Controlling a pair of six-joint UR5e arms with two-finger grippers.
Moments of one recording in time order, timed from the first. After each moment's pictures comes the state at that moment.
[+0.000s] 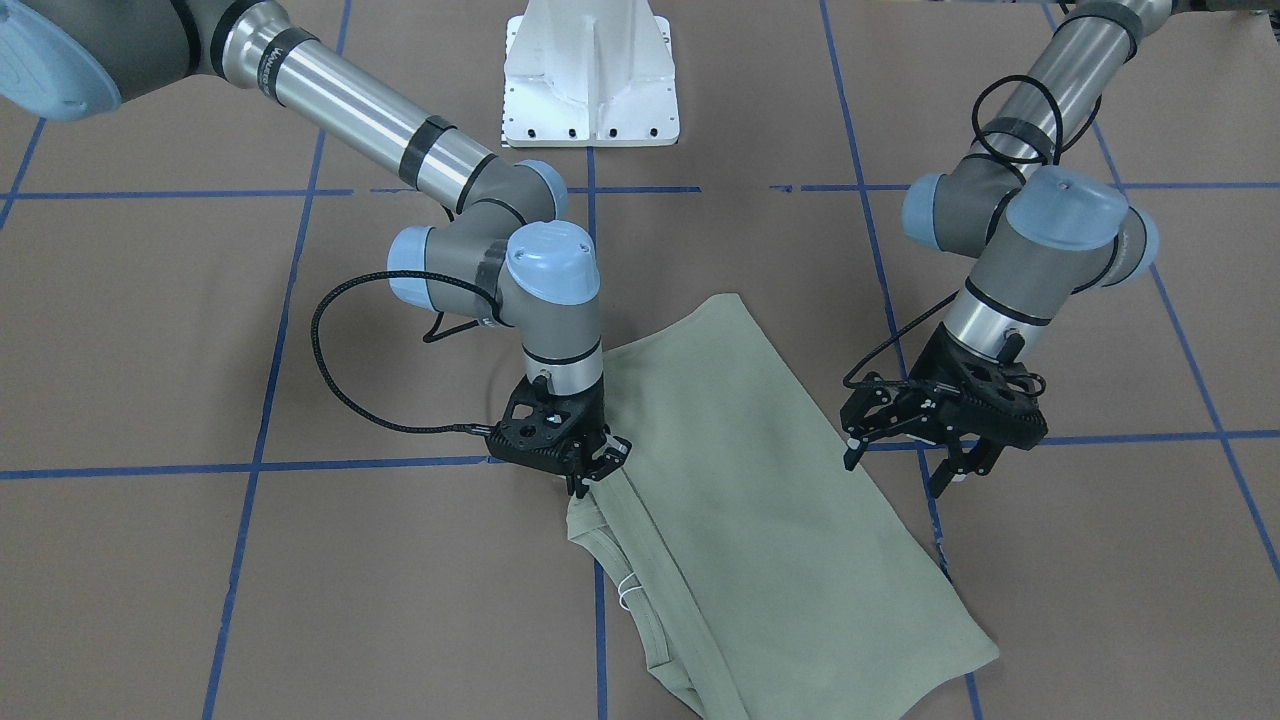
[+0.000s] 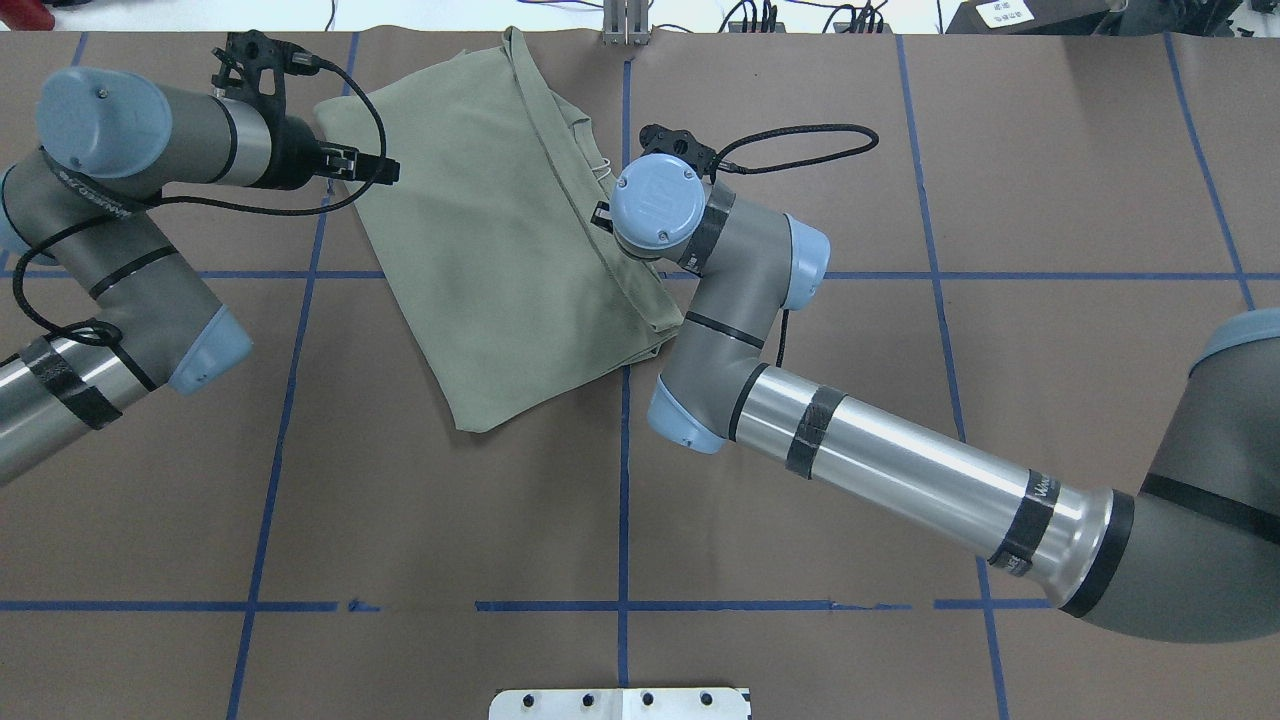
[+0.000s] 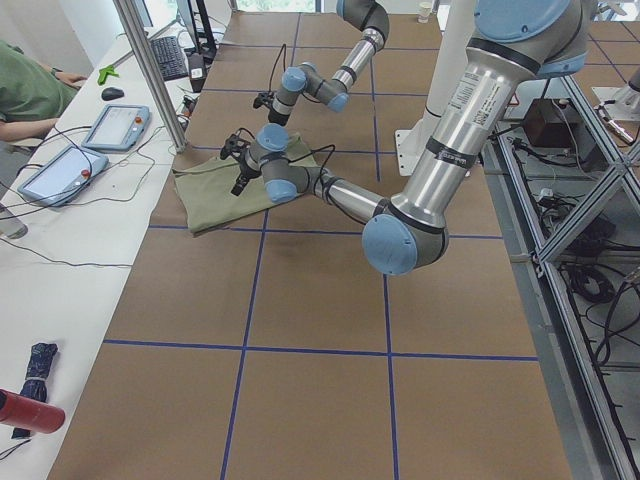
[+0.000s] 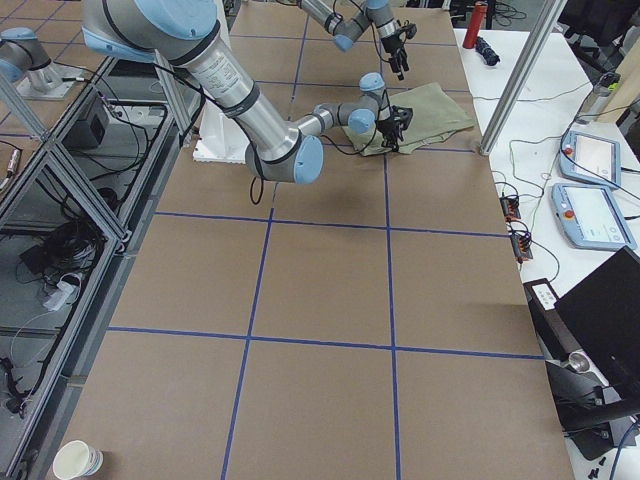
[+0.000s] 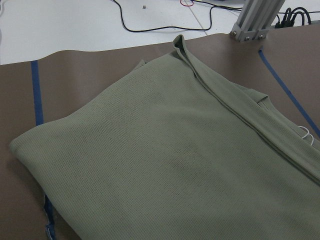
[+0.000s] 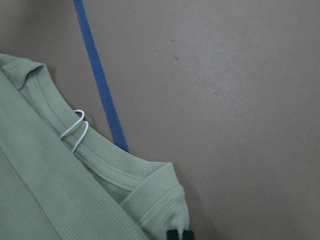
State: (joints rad) left arm -0.88 -2.05 -1.41 -2.42 -1.85 -0.83; right arm 0.59 -0.60 1.02 -1.10 1.58 1.57
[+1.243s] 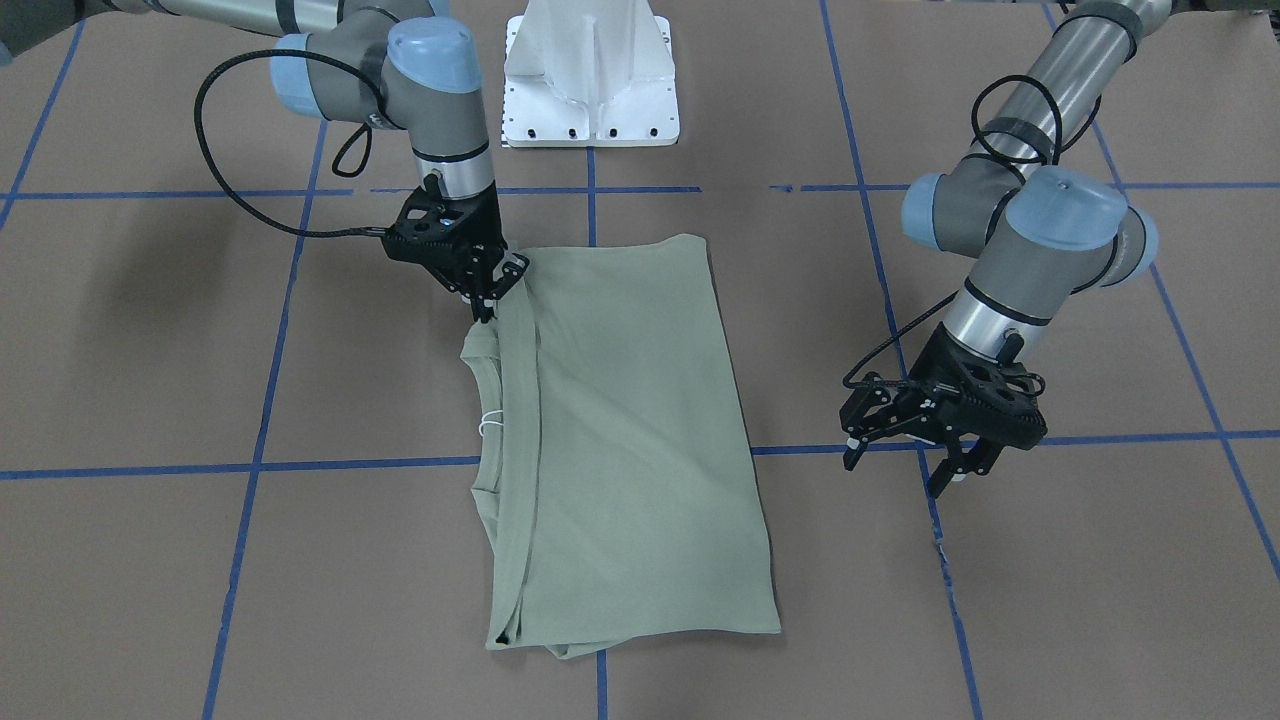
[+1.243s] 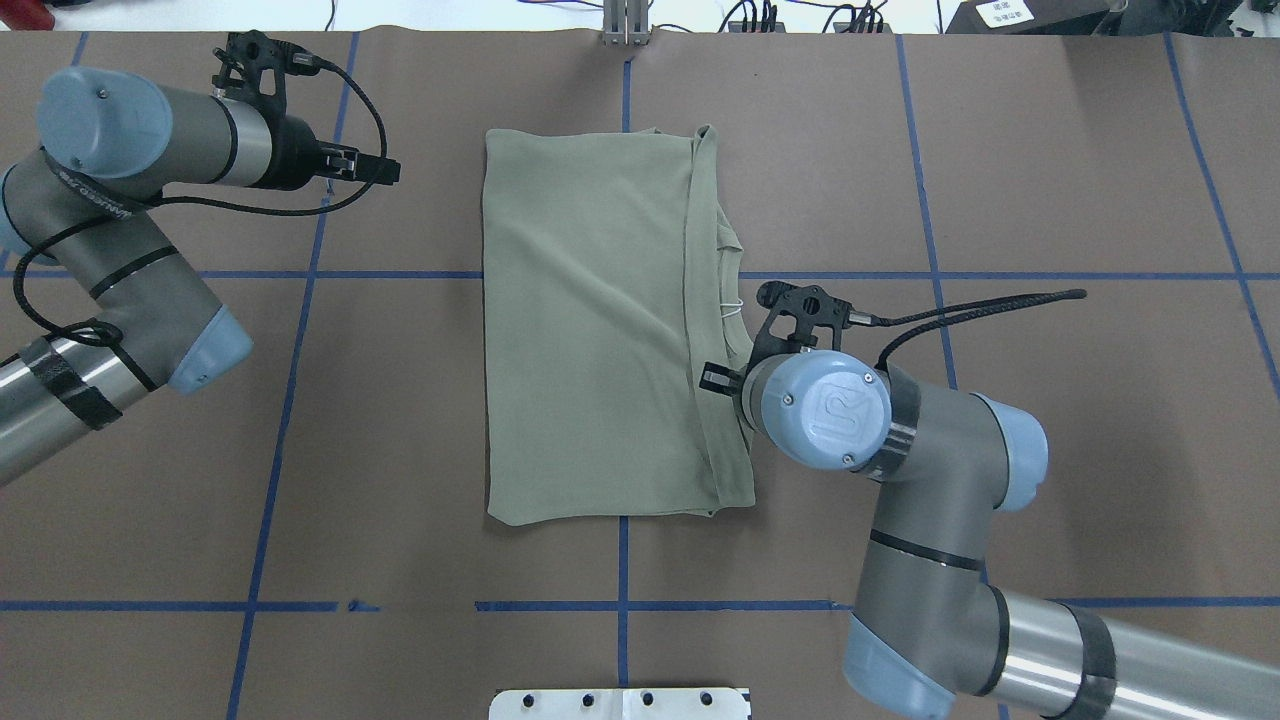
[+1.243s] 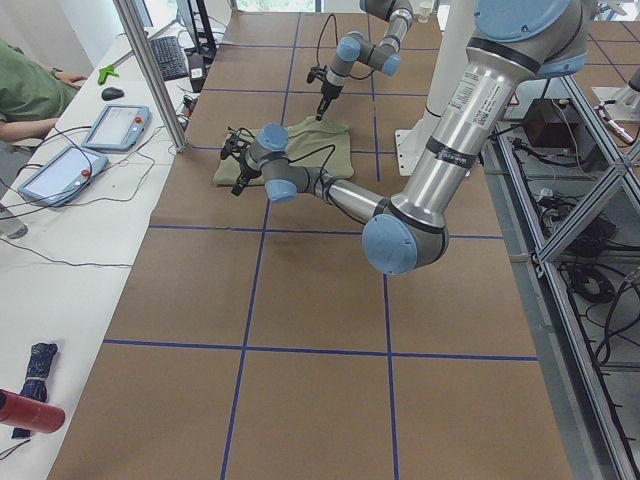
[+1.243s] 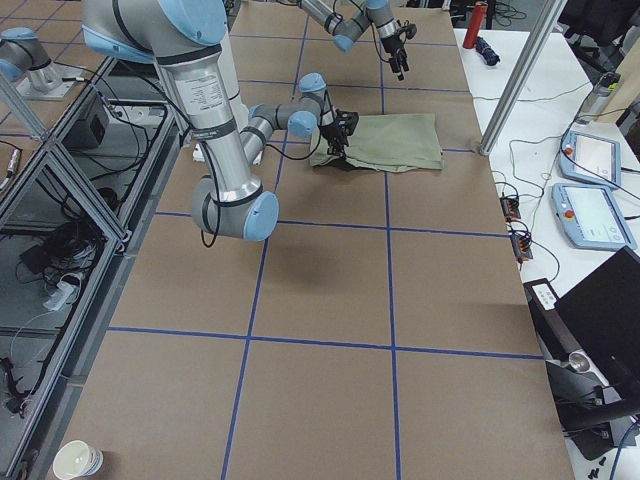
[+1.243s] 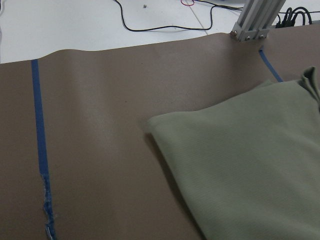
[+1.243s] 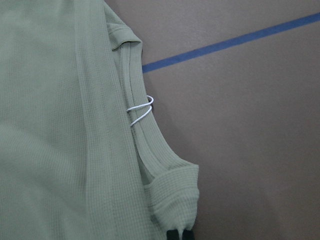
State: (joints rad) left arm -0.88 -2.05 -1.41 -2.42 -1.85 -0.83; right arm 0.38 -1.13 1.85 -1.46 1.48 1.60
